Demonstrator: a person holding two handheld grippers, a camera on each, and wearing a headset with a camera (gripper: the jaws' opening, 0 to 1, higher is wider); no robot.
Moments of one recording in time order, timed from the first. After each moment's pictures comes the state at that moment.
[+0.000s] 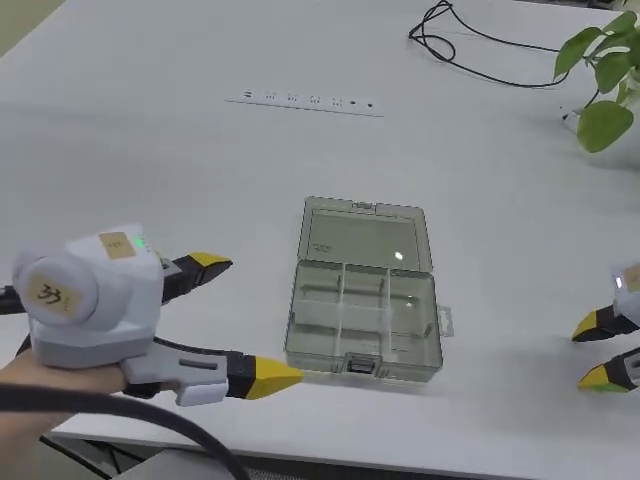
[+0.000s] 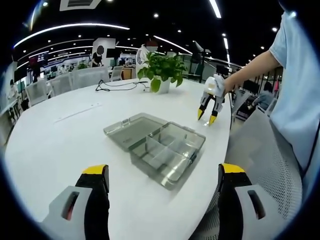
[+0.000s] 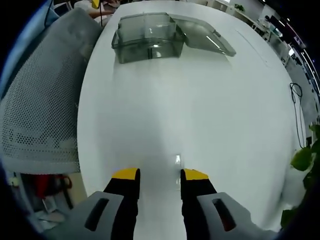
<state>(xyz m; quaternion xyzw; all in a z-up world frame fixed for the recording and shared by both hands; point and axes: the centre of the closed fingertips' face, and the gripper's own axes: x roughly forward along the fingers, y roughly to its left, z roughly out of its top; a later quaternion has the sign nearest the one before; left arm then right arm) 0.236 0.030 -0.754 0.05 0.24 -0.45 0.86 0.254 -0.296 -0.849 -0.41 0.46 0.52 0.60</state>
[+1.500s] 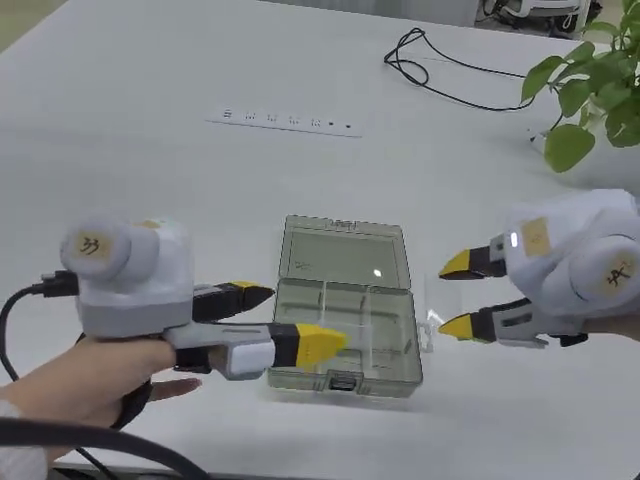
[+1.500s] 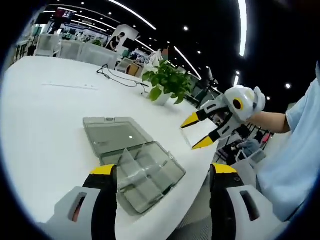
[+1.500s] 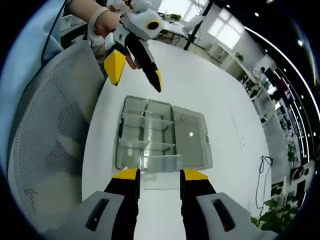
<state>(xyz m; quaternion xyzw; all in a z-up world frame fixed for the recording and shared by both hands) 0.254 -0.024 -0.737 -0.19 0.30 -0.44 0.82 0.277 -0.128 -0.745 -0.46 0.24 0.54 0.66</state>
